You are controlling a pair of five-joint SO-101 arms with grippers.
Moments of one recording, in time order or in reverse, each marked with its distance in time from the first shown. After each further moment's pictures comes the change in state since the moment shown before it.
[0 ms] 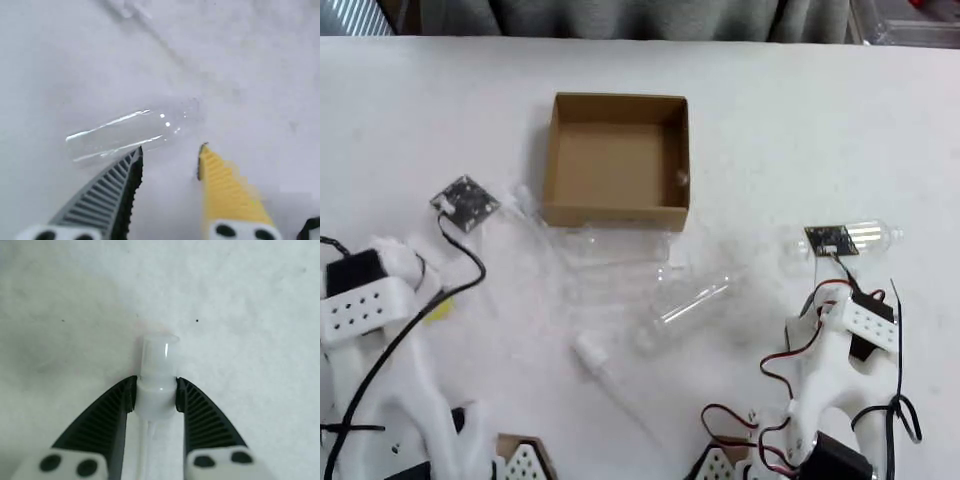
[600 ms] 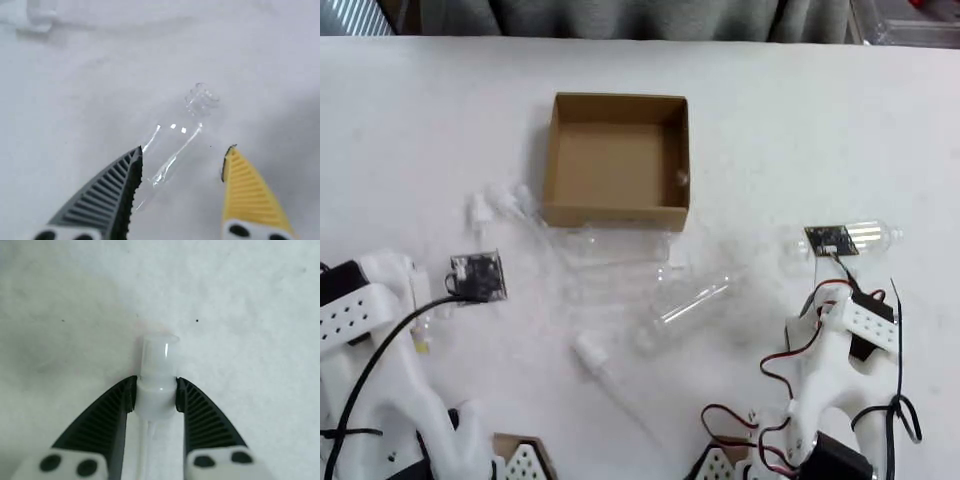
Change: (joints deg) left arm -6.7 0.4 4.3 0.6 -43.5; right arm 0.0 0.0 0.0 0.0 0.0
